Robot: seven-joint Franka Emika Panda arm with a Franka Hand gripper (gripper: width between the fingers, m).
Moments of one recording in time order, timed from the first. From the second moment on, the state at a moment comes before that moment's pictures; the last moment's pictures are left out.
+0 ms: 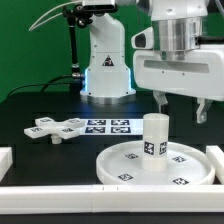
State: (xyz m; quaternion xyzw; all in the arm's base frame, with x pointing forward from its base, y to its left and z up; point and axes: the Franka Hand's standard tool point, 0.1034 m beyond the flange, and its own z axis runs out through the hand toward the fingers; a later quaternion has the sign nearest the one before) arm 0.523 0.100 0.084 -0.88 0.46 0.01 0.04
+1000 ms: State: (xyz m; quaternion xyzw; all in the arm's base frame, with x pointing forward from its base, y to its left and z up) arm 0.509 0.104 0.080 -0.97 0.25 0.02 0.02
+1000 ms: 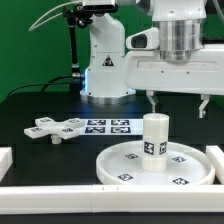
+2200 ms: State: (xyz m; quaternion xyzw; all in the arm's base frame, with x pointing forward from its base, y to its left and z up) arm 0.488 0.009 0.084 -1.00 0.06 0.02 0.04
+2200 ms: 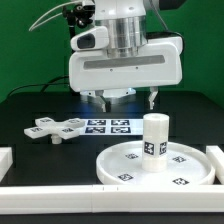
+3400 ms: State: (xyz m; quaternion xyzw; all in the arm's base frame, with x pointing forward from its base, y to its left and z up) arm 0.464 -0.096 0.077 -1.00 -0.01 0.02 0.03
